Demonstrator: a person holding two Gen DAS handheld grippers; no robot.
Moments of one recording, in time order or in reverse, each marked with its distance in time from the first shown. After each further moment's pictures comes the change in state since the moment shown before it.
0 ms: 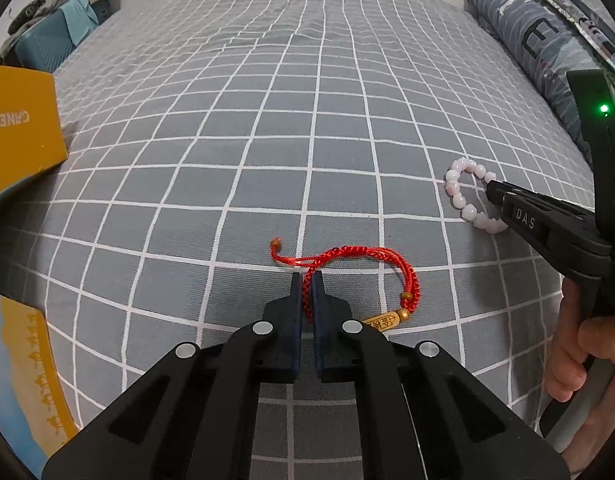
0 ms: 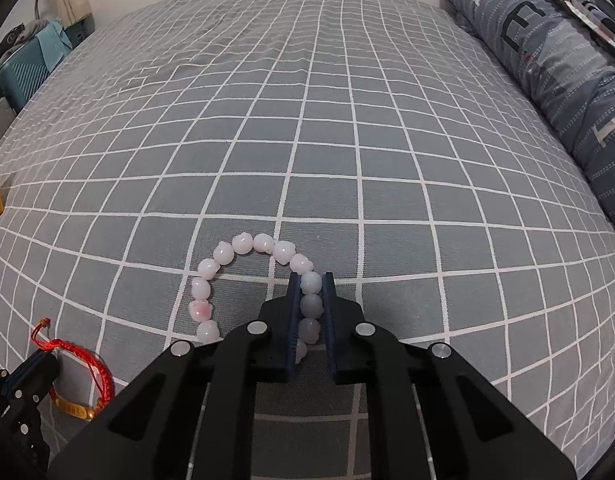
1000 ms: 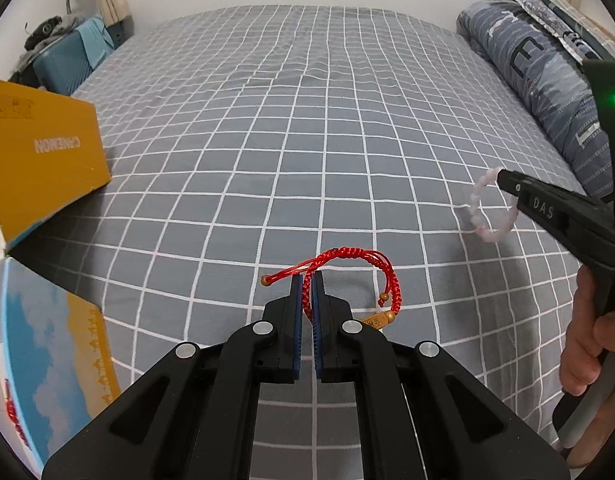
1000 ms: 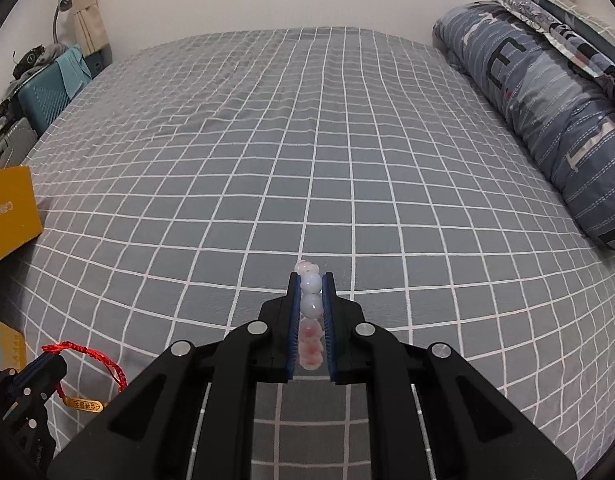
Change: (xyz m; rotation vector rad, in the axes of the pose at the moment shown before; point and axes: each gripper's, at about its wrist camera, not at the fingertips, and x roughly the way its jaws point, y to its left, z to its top) left arm -0.070 0.008 -0.009 0.014 -0.084 0.026; right arm -0.083 0.001 0.008 0.008 -0.120 0.027
